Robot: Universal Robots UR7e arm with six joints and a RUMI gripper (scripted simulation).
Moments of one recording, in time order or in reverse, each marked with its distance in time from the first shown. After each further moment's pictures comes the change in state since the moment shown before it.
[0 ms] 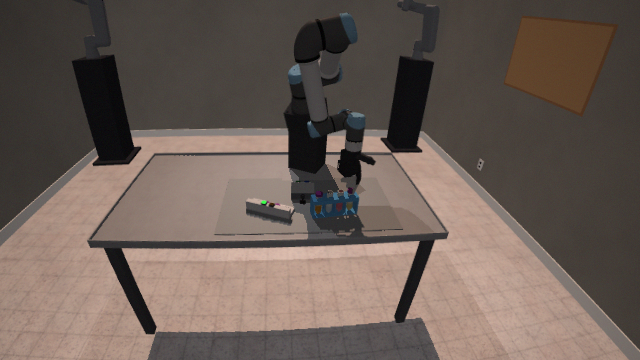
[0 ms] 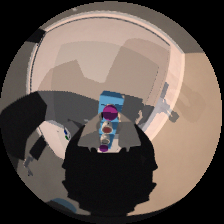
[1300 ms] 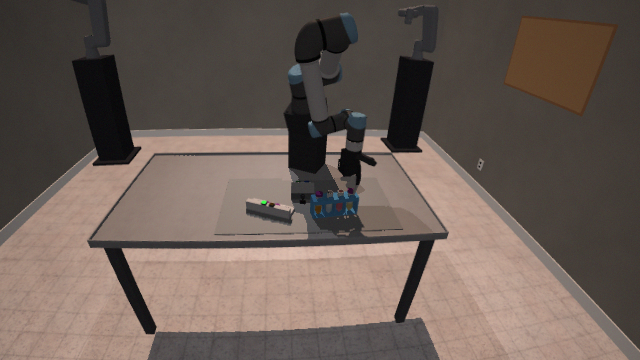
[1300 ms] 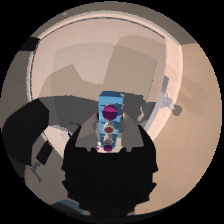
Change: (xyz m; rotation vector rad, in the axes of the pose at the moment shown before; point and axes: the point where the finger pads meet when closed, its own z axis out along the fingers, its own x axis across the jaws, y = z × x) arm 0.000 0.000 0.000 -0.014 -0.005 0.102
